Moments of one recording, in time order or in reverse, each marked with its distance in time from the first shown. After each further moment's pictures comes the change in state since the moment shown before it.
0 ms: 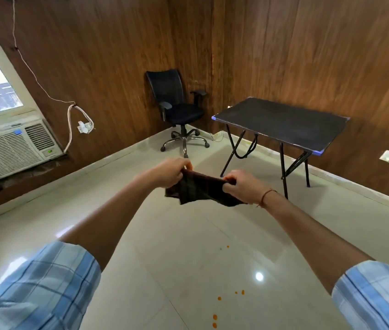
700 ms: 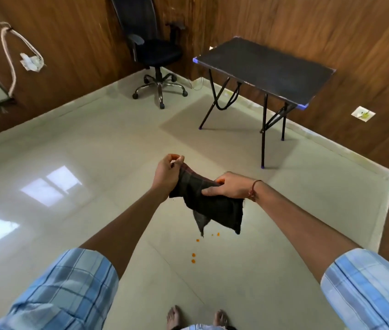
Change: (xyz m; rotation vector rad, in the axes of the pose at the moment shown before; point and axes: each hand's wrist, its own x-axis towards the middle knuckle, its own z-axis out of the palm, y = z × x) left_hand 0.010 -0.025 0.159 -1.011 0.307 -0.407; right_hand -0.019 0.034 0.067 0.092 -0.402 0.367
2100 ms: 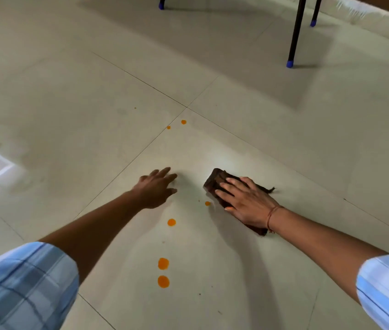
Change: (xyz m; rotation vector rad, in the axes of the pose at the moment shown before) left_hand 0.331 -0.757 0.335 1.156 -0.704 0.328; right_hand 0.536 0.652 0.343 -1.023 0.329 -0.196
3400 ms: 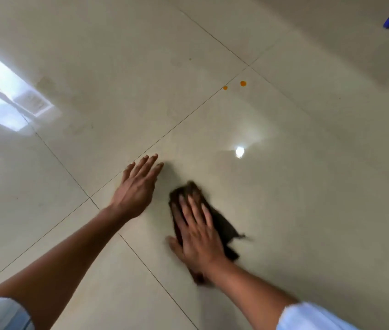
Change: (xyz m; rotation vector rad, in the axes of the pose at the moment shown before) left_hand -0.128 -0.099 0.081 -0.114 0.352 -0.180; right_hand 0.025 -0.271 0.031 0.394 0.106 0.049
